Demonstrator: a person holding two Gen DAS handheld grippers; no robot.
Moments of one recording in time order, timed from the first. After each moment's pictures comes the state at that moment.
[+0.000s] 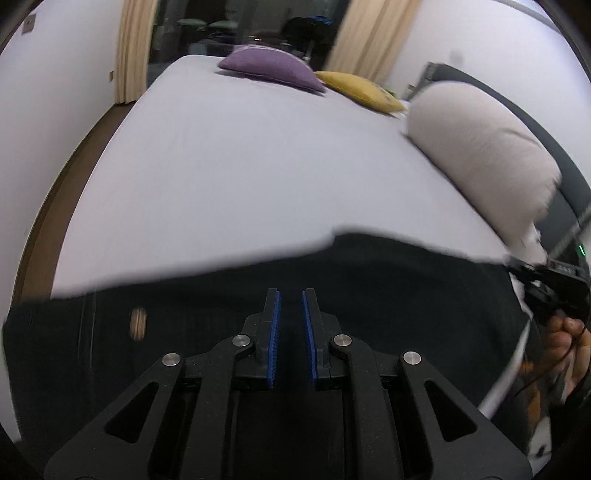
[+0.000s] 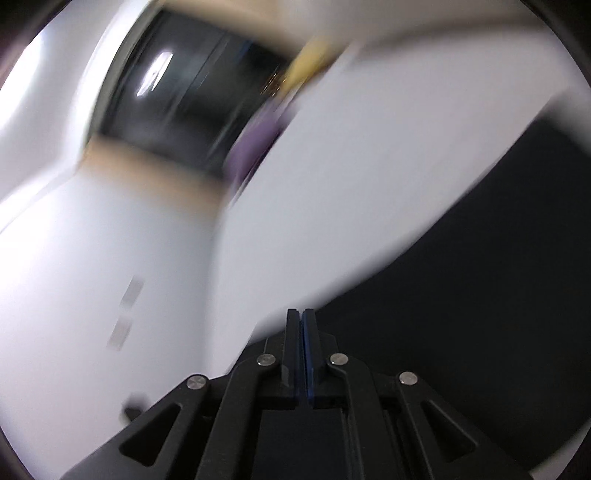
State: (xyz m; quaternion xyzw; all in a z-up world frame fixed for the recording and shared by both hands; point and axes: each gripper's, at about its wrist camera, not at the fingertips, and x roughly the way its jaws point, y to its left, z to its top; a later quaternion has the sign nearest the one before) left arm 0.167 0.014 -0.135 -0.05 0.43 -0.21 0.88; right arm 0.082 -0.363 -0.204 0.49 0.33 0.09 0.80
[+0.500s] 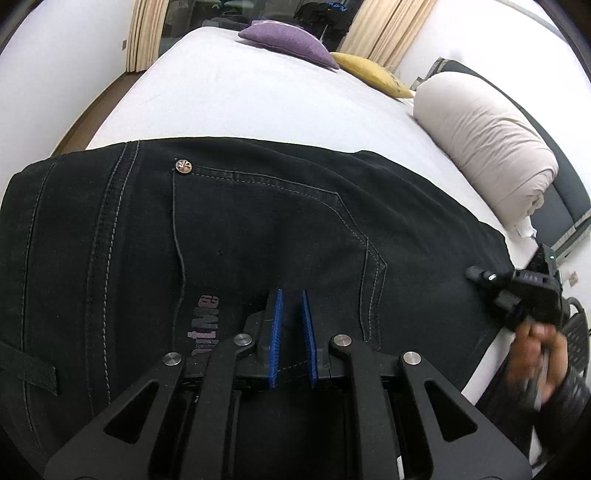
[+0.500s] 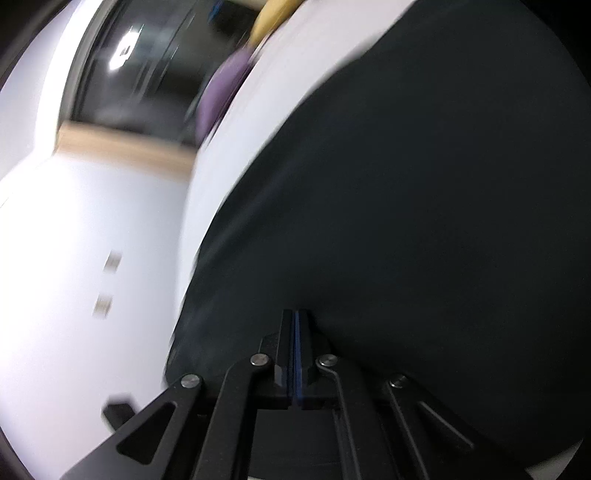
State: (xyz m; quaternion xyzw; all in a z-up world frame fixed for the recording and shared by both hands) left arm 0.111 0.073 -0.193 -0.08 0.46 -0.21 0.86; right arm 0.053 -0.382 -0.278 0.52 0.37 -0.01 0.77
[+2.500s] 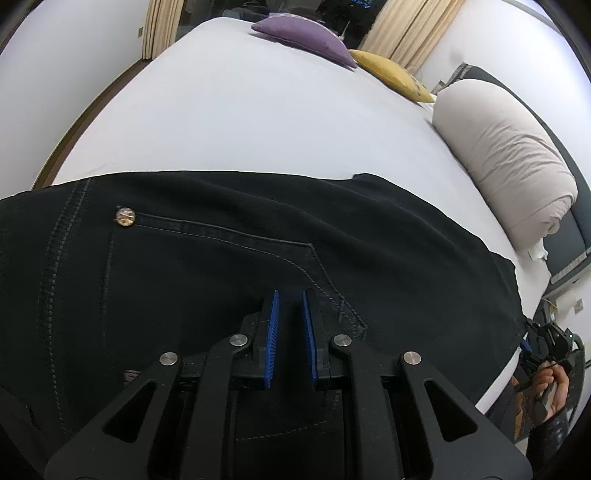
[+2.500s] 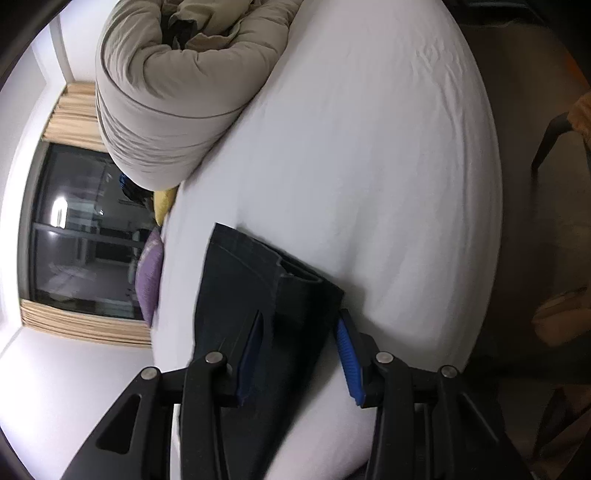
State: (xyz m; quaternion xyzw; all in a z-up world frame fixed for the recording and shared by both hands) left arm 0.156 0.036 -0.176 -0.10 0.49 -0.17 0.85; right arm -0.103 -0.532 -0.275 0.62 0.22 -0.24 0.71
